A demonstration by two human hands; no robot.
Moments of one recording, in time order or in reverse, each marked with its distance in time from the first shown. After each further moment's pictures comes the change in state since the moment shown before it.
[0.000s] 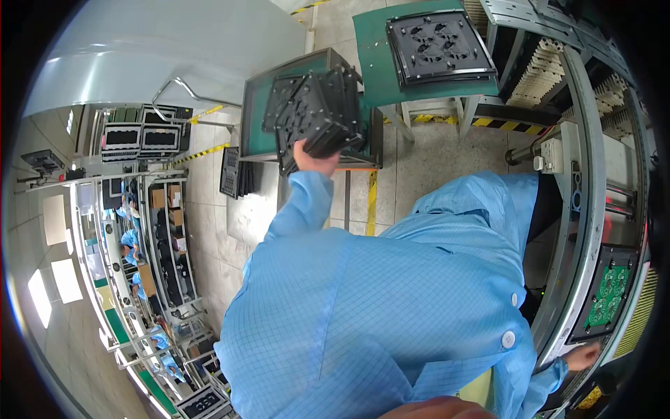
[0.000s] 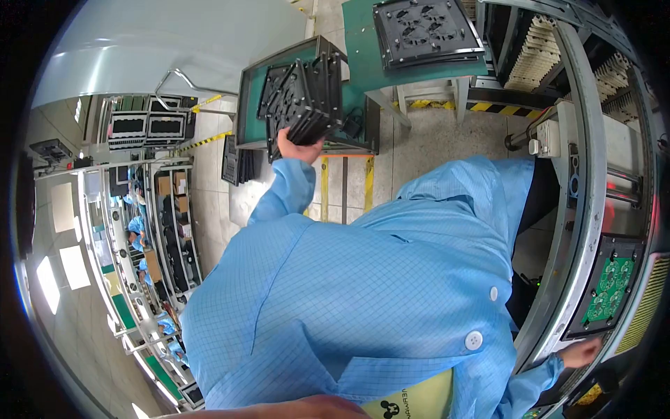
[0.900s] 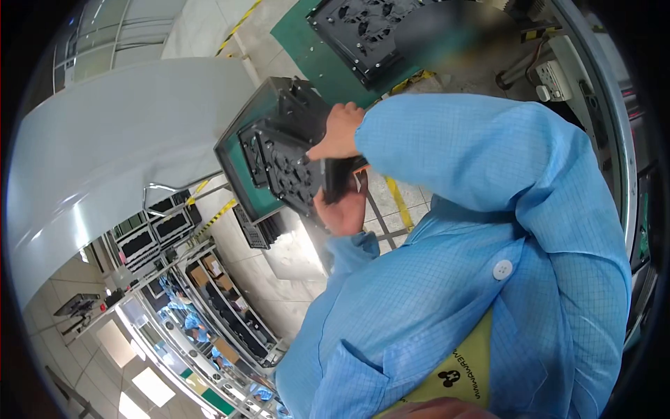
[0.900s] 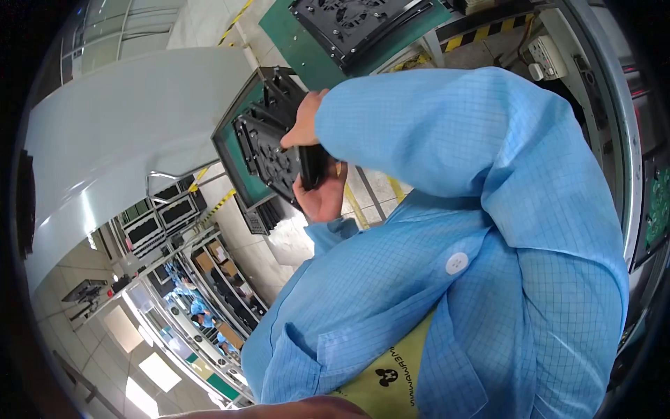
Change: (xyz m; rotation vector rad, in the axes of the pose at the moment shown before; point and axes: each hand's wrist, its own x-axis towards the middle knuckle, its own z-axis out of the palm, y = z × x) left_hand -0.043 -0.028 0.015 -0.116 -0.261 -0.284; right_hand -0.323 -0.783 0.174 0.300 -1.680 -0.572
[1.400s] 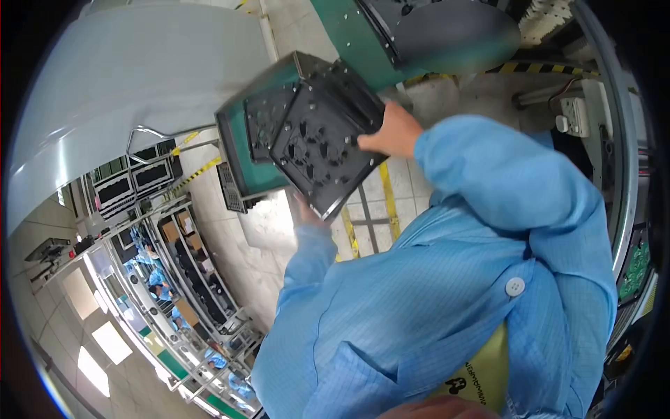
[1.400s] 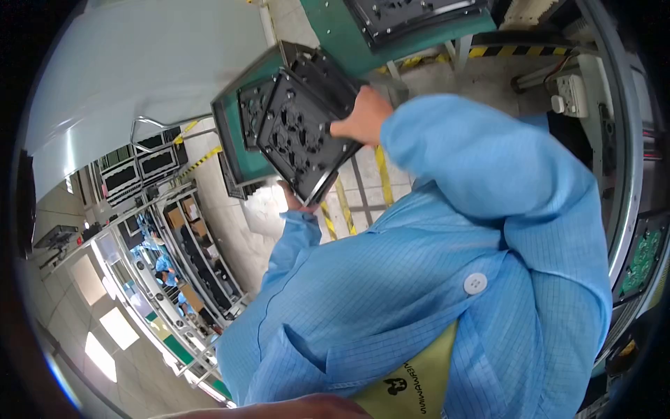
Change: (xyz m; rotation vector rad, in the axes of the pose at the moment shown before) left_hand -0.044 0.083 -0.172 0.348 0.404 0.081; right_hand -0.016 0.078 0.042 0.332 -0.050 -0.081
